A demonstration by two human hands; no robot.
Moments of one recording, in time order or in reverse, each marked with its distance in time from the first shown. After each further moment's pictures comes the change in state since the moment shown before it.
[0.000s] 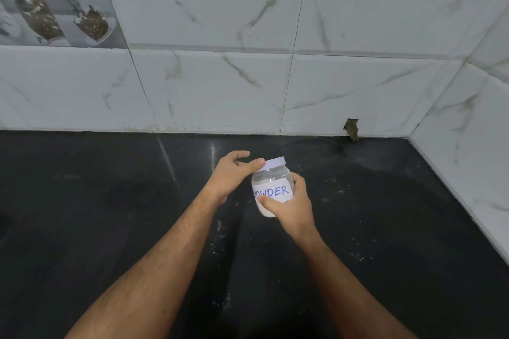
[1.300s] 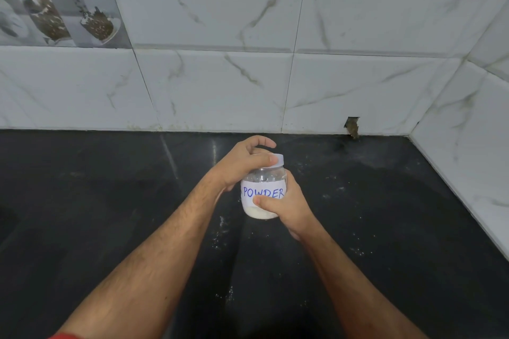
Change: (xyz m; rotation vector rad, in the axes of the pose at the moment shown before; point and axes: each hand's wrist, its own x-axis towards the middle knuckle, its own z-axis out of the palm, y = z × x) left_hand -0.015 0.035 0.000 -0.094 -0.339 0.157; right_hand -0.008 -0.015 0.001 0.202 -0.291 -0.026
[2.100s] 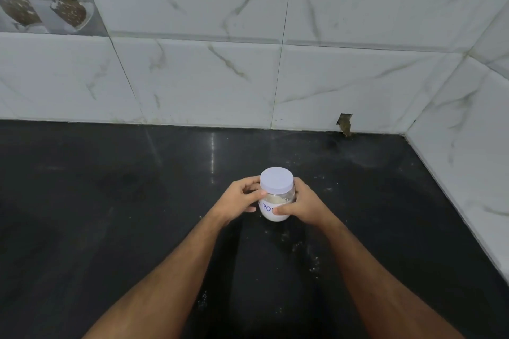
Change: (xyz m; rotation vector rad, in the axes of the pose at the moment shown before) left_hand 0.021 -0.103 0.043 0.146 0.126 -0.198; right_hand 0.043 0.049 -0.102 -0.394 -0.098 0.203
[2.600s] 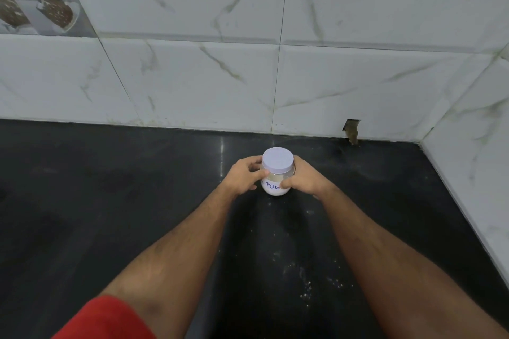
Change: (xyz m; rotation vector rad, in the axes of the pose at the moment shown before) left_hand 0.098 0.030 0.003 0.131 0.130 -0.045; right_hand 0.104 -0.018 -0.055 -0.101 -0.097 -0.057
